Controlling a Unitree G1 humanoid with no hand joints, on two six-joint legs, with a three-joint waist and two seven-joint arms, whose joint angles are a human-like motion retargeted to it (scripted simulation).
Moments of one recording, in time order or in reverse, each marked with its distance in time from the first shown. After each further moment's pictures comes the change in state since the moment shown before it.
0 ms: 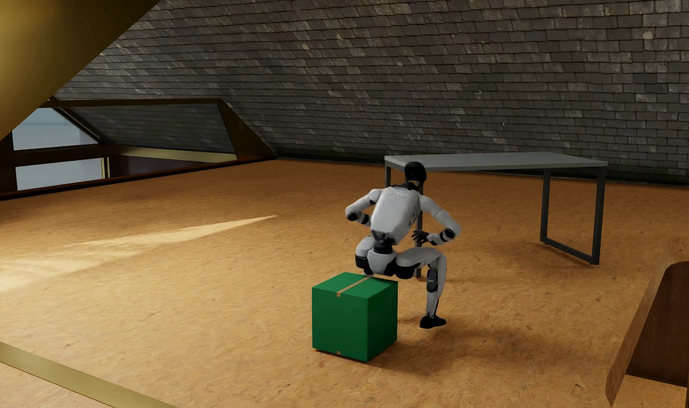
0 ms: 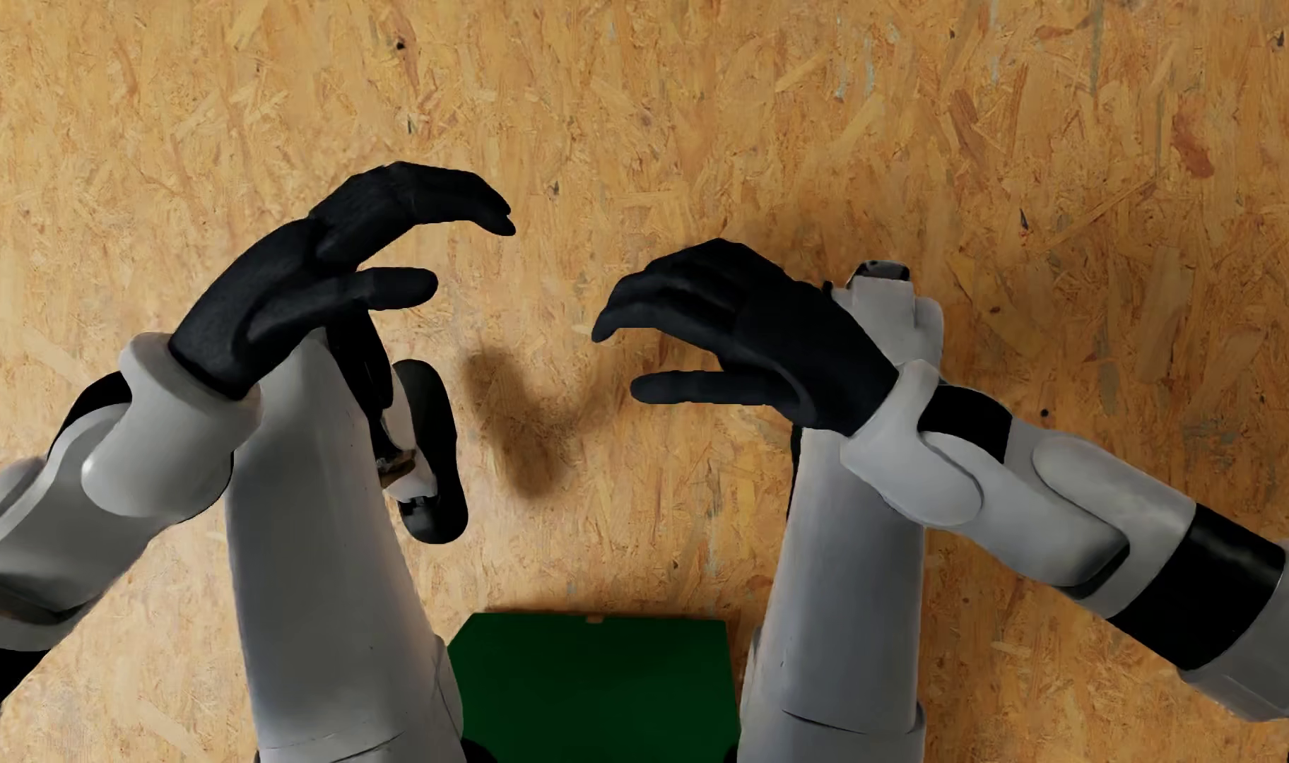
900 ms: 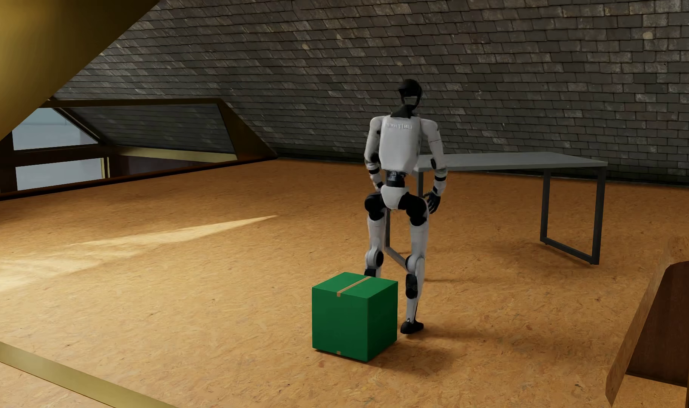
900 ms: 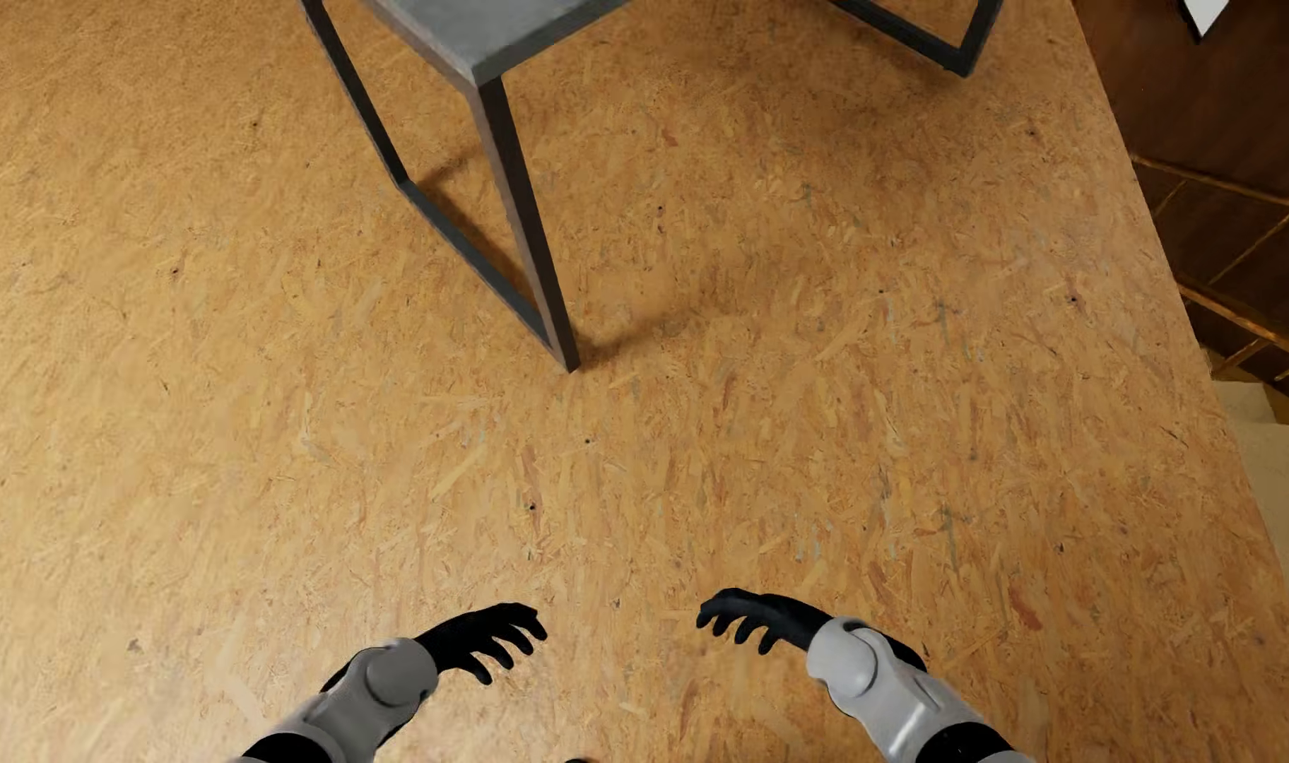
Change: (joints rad) body 1.498 1.398 -0.001 -0.189 0.066 0.040 0.256 -0.350 -0.588 -1.897 -1.732 0.110 0.394 0.356 0.299 -0.700 0.686 0.201 -0.170 -0.171 -0.218 1.353 1.106 0.168 -0.009 0.185 0.062 -0.330 0.524
